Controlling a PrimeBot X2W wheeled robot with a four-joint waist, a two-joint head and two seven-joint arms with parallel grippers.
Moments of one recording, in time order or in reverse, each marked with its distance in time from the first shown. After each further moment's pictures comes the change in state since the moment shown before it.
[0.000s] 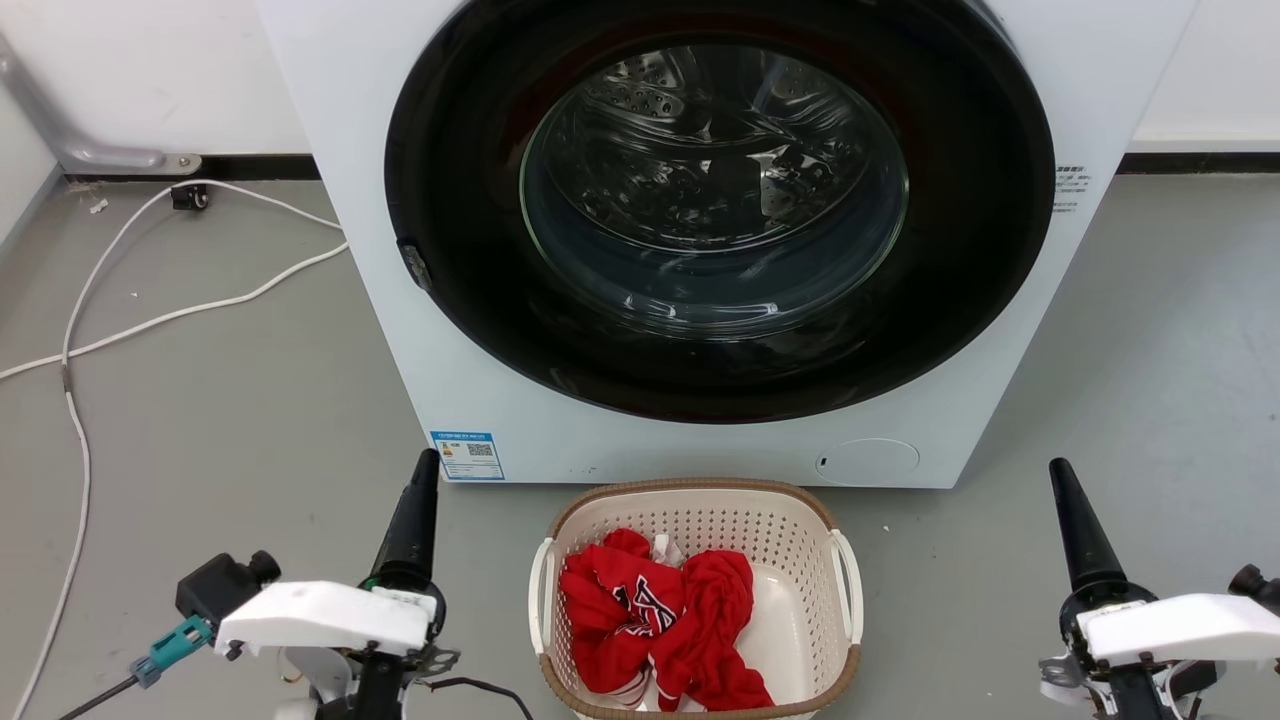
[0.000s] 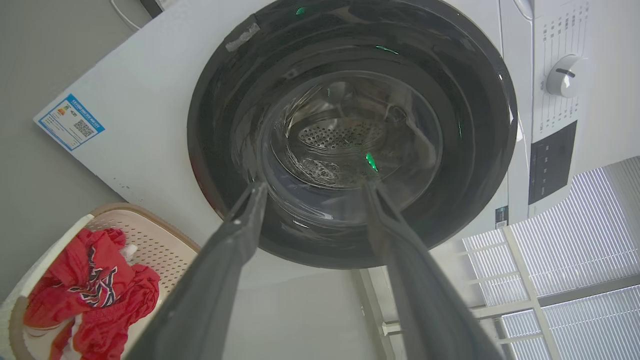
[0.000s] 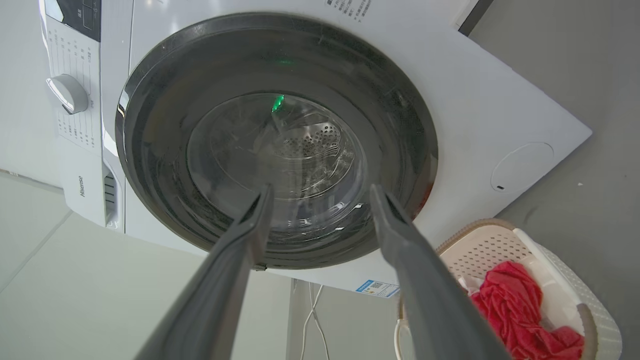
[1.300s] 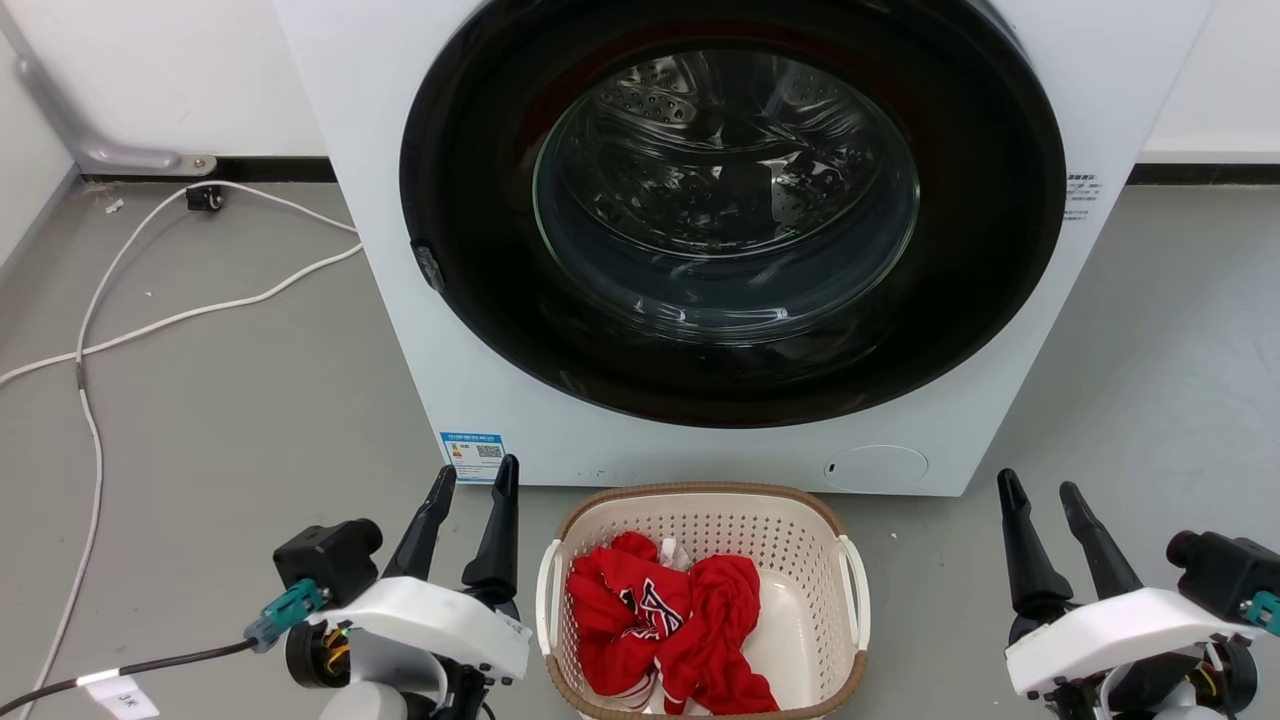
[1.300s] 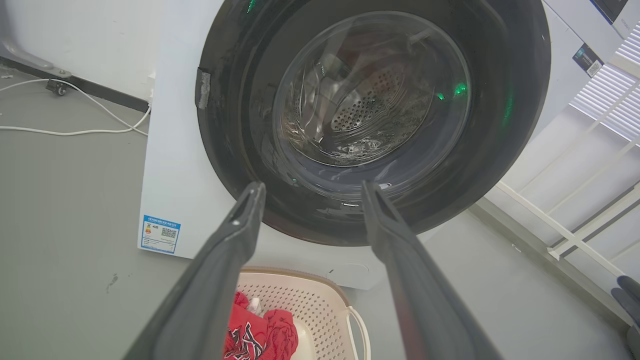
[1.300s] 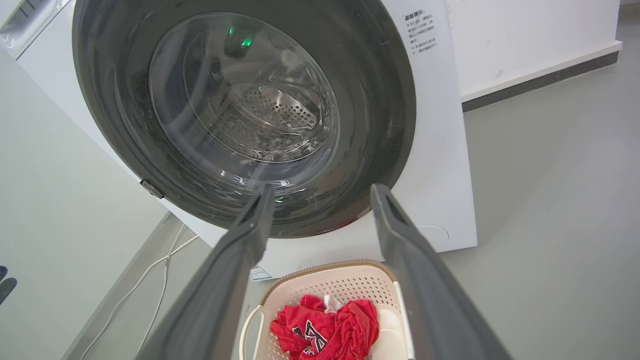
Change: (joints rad) left arm -0.020 0.000 -0.112 0.025 0.655 0.021 -0.122; right arm 0.024 0.000 0.040 -0.063 -0.686 0.000 -0.031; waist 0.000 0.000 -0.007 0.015
